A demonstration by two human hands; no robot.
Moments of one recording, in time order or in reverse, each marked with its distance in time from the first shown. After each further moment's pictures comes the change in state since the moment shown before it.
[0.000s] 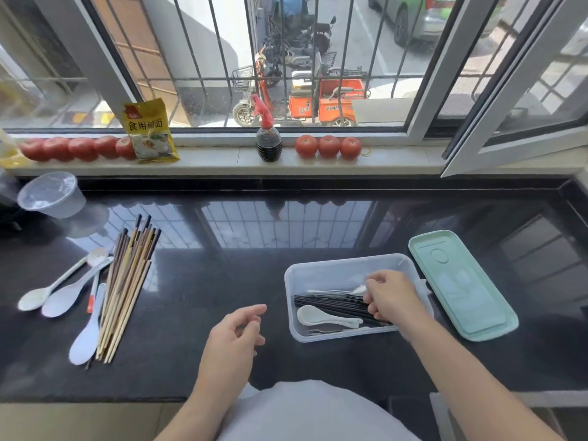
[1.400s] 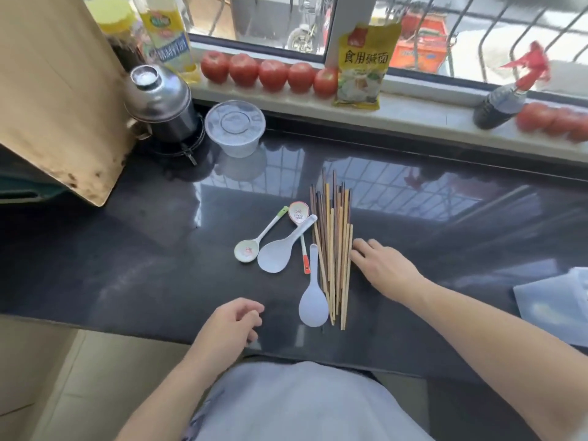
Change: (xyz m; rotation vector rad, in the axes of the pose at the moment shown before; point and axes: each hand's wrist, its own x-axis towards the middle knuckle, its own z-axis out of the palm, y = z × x) left_hand 0.153 -0.185 -0.483 0.132 -0.201 -0.291; right_hand -0.033 -0.145 0.478 -1.595 -0.253 -0.902
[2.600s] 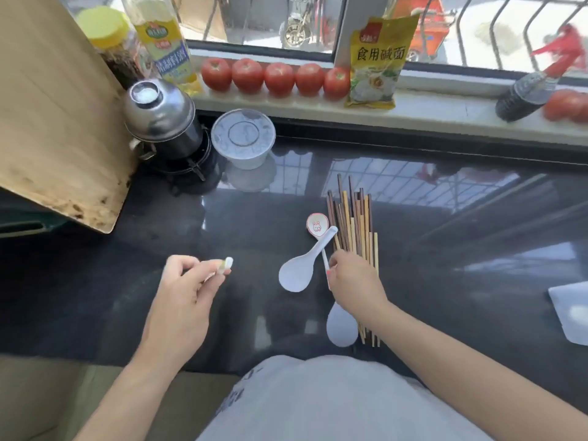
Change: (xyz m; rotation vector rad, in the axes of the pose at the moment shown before) left_hand 0.025 0.044 -0.108 0.267 0.377 0.484; right_hand 0.058 -0.106 -0.065 0.912 0.052 0.559
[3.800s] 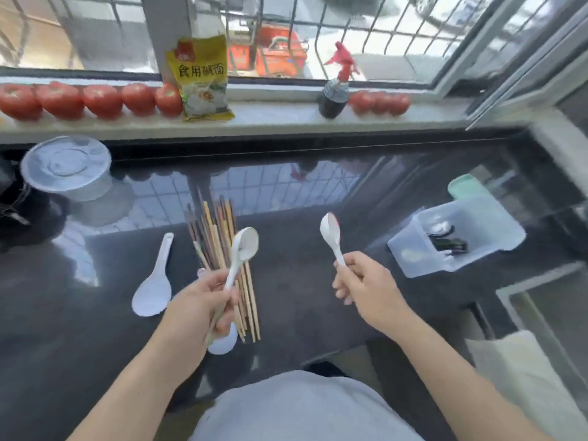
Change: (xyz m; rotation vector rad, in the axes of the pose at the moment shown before) left_hand -0.030 0.137 0.163 -0.829 -0.629 -0.469; right_hand -0.149 0.175 -0.130 0.610 0.303 0.127
